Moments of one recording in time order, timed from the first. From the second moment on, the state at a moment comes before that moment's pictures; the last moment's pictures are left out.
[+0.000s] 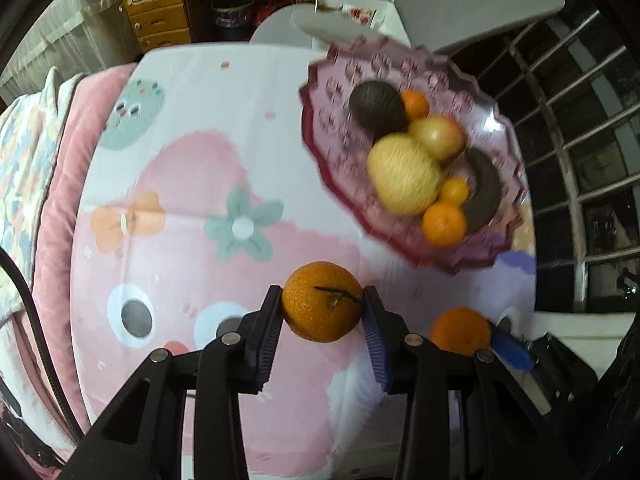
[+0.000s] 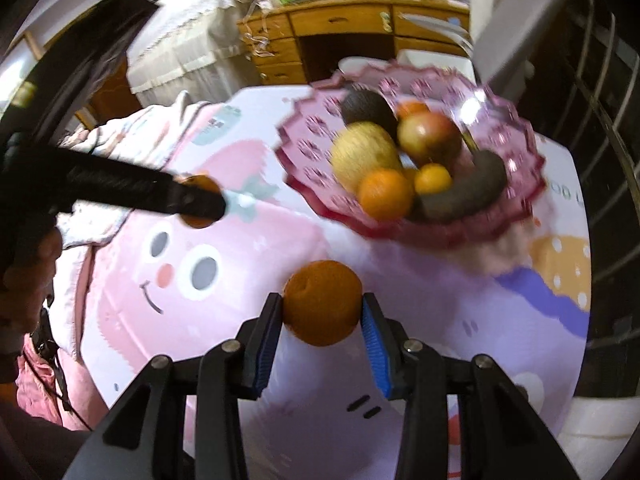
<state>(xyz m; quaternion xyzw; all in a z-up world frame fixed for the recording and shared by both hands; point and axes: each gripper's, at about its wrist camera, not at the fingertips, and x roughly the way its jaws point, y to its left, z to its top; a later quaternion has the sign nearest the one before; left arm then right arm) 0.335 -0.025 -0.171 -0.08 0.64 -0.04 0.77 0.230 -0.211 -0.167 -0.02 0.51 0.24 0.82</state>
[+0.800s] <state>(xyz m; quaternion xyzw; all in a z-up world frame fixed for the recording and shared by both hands) 0.418 -0.051 -0.141 -0.07 0.56 -0.08 0.82 0.308 -0.232 -0.140 0.04 0.44 0.16 0.88</state>
